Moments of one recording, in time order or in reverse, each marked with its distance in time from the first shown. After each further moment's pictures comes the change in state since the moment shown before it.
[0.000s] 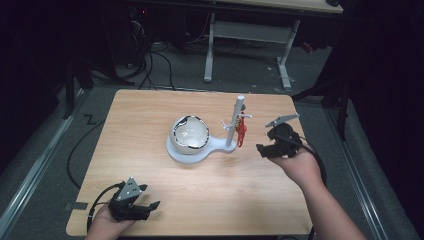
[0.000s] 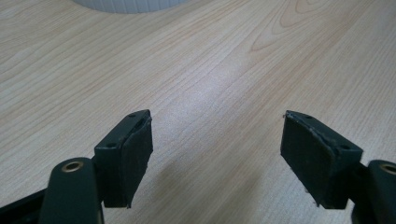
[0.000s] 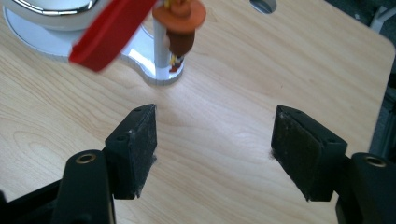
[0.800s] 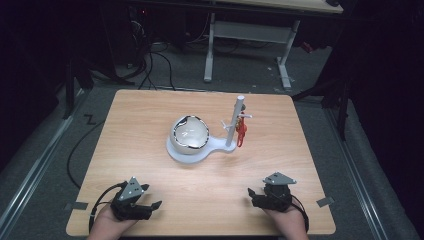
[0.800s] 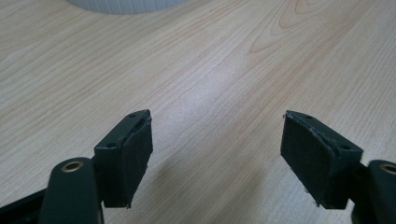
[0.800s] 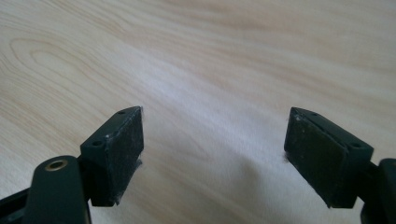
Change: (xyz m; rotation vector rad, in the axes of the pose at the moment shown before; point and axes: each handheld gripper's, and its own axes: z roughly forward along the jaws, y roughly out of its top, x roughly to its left) left arm -0.001 0.001 0.005 0.000 -0.002 0.000; right arm 0.061 -0.142 0.062 -0.157 0.050 0.095
